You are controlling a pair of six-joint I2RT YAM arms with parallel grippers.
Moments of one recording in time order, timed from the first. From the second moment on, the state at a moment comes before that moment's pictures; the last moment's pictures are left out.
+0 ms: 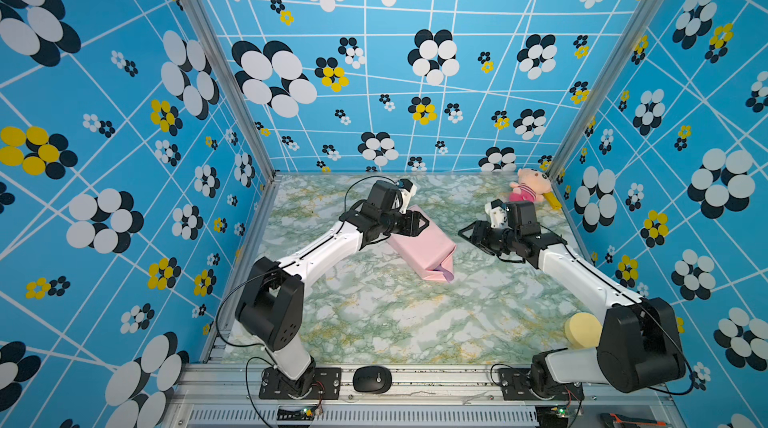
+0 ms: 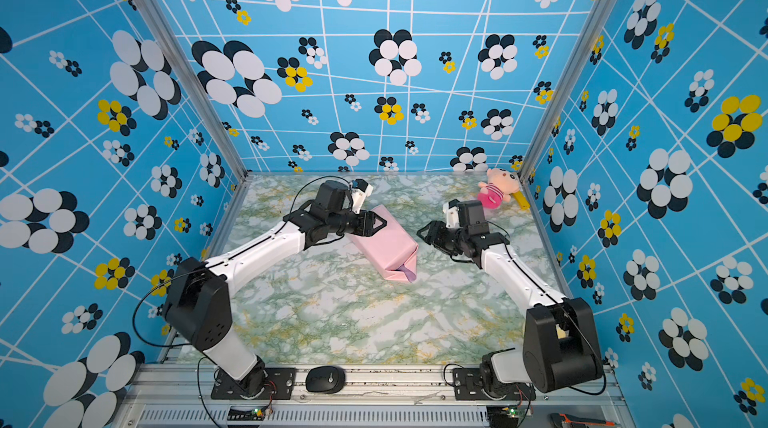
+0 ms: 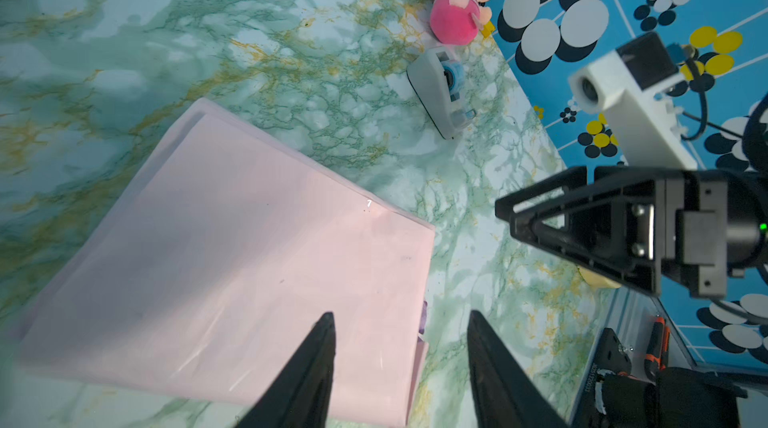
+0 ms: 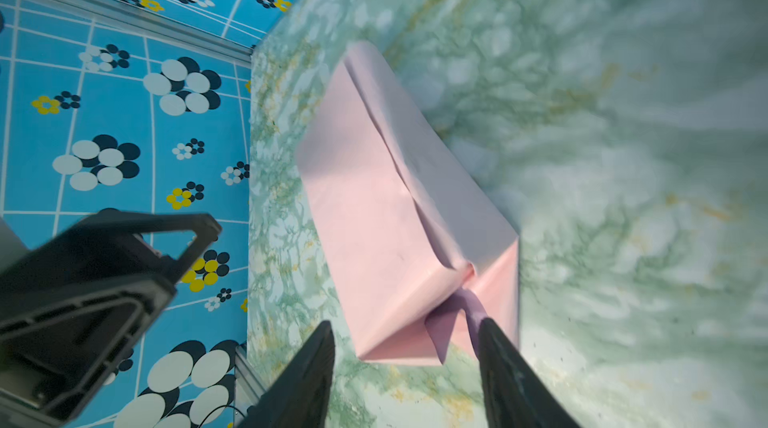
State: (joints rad) left arm -0.56 1.72 1.34 -0.27 0.42 -0.35; right arm 0.22 1.39 0.85 -0.28 -0.49 0.64
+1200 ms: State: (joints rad) left arm -0.56 1.92 1.32 -0.23 0.48 -0.30; right arm 0.24 1.71 0.65 0.19 -0.68 0.92
